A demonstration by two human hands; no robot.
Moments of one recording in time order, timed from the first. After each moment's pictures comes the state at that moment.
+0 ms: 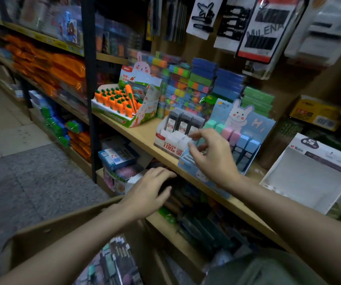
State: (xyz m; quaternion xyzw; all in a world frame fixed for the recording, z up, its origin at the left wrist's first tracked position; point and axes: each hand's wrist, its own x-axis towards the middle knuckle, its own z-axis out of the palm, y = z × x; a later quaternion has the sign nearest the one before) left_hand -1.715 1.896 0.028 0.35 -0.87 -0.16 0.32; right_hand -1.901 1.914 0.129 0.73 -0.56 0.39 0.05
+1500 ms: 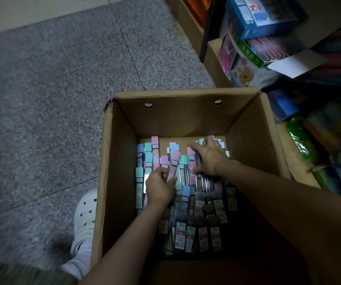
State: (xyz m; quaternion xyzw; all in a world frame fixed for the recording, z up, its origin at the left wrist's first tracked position) left_hand -1.587 1.985 -0.276 0.84 -0.28 -0.39 0.26; right_hand -1.711 1.856 -0.269 0.81 -0.49 -0.19 -0.25
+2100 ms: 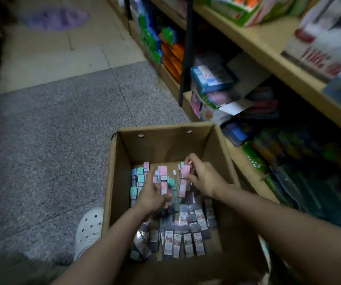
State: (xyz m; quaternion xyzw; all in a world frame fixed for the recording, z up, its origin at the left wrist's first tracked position) left_hand -1.588 2.002 -0.176 0.68 -0.35 -0.55 0.34; right_hand -1.756 1.918 -0.143 0.79 -0.49 0.08 -0.35
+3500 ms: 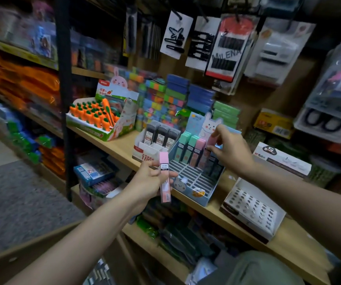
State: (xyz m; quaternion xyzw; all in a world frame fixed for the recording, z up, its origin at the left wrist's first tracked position) left_hand -1.766 1.904 0.102 0.34 -0.52 -0.67 0.41; right_hand -1.997 1.918 0.184 0.68 -0.67 0.25 0.18
